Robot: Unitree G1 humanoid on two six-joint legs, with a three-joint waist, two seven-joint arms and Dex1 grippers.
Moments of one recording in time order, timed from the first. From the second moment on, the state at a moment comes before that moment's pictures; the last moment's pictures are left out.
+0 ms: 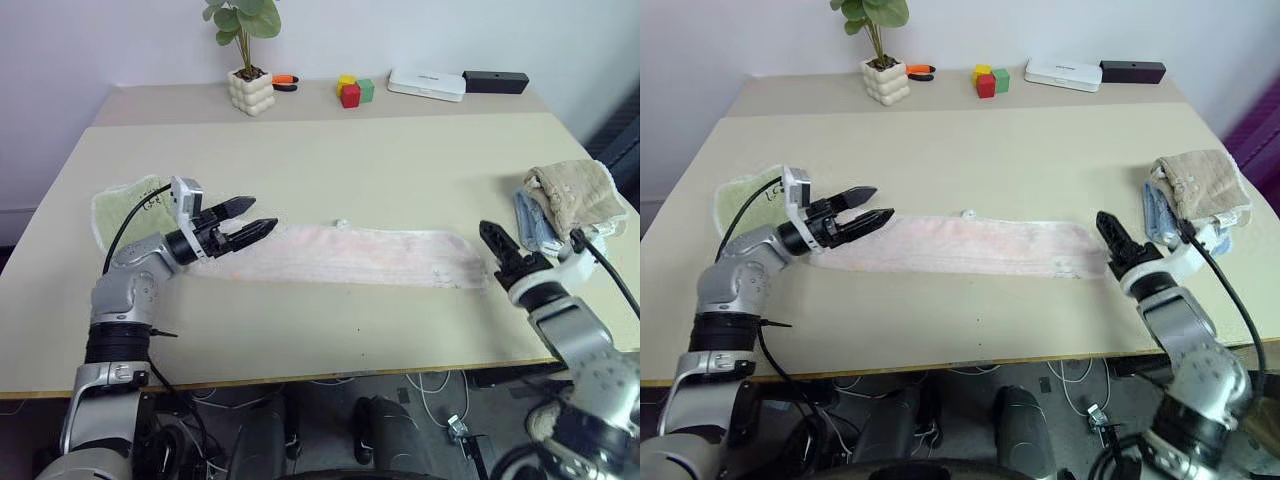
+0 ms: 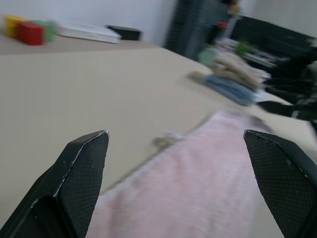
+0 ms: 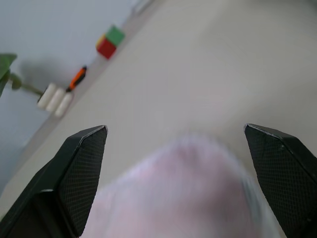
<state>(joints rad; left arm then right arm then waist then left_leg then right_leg) -0.53 0.52 0.15 0.26 -0.57 0.40 -1.15 -0.04 -0.29 -0.68 -0.32 1.33 0.89 -0.16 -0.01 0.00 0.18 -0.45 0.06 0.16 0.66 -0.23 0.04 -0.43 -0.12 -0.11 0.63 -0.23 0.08</state>
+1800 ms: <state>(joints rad) -0.46 0.69 0.17 0.17 -0.60 0.36 -1.36 -0.17 -0.87 -0.08 -0.41 0.71 0.55 0.26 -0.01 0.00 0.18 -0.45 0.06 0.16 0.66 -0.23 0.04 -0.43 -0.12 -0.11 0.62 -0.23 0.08</state>
